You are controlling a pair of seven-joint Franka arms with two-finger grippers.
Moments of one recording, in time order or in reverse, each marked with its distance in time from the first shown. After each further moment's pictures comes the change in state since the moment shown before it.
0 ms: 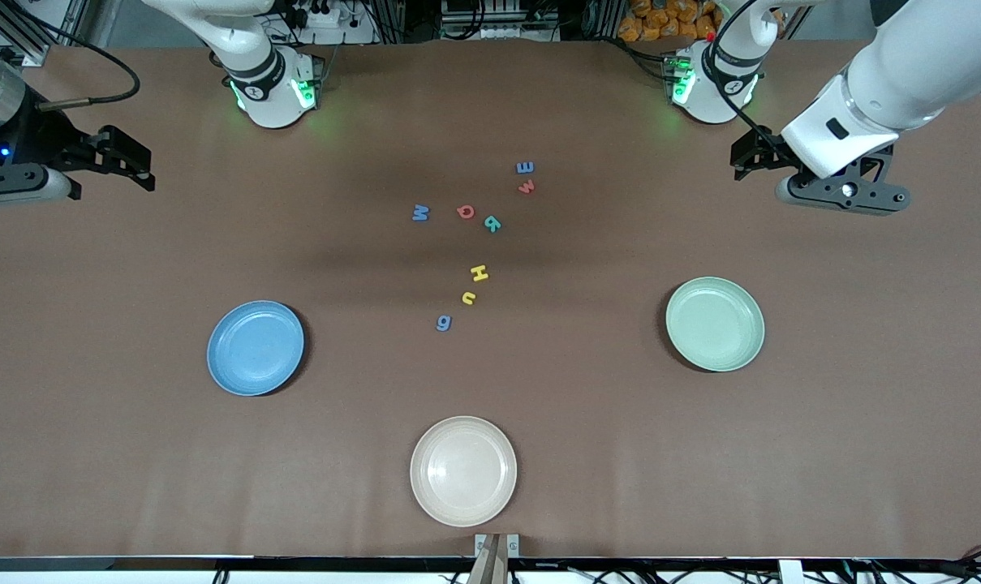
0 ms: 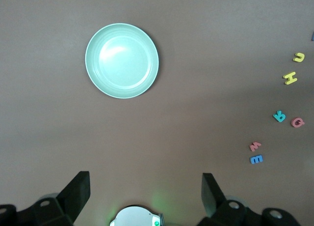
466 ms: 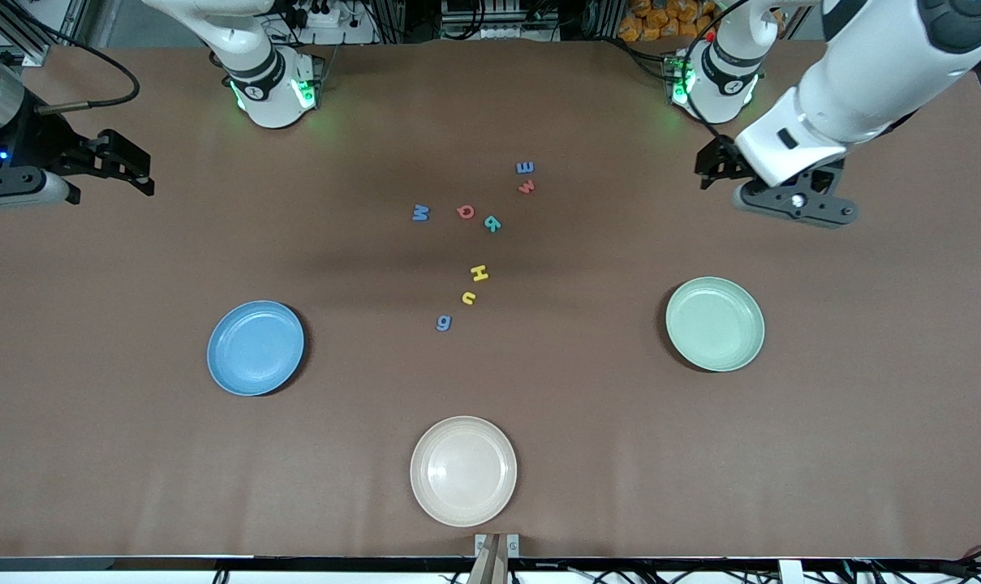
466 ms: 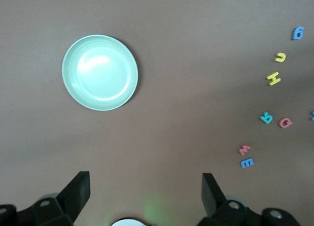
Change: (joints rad) left arm -0.018 0.052 -0.071 -0.004 -0.015 0.076 -0.036; right arm 0.000 0.001 -0.001 0.000 0.000 0.022 0.000
